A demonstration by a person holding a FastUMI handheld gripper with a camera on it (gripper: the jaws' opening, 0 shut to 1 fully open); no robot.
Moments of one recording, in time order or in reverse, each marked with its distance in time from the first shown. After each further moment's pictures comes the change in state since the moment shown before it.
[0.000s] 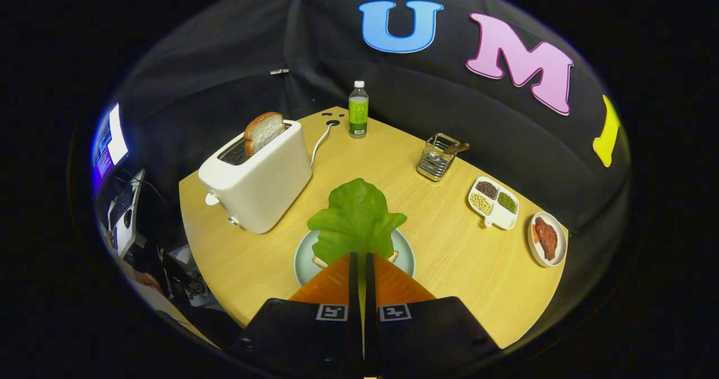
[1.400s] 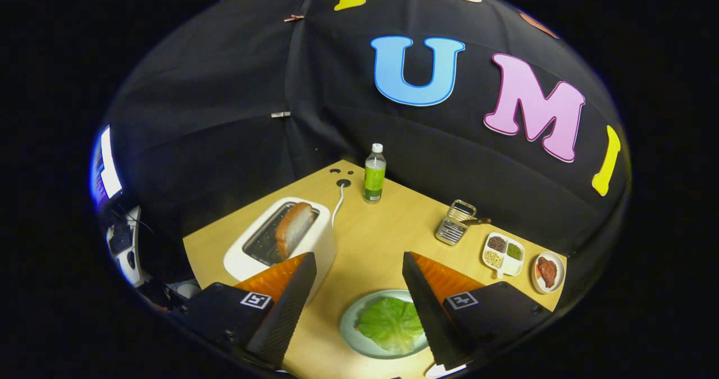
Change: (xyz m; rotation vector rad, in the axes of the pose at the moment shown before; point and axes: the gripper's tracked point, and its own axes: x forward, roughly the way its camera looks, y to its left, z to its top) arm 0.003 0.083 0.152 0.049 -0.240 -0.021
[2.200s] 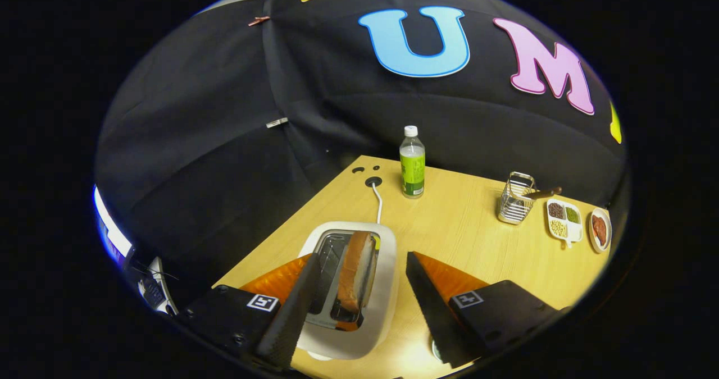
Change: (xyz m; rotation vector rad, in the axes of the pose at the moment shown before) arm 0.108 0.077 -0.009 0.238 0.074 0.018
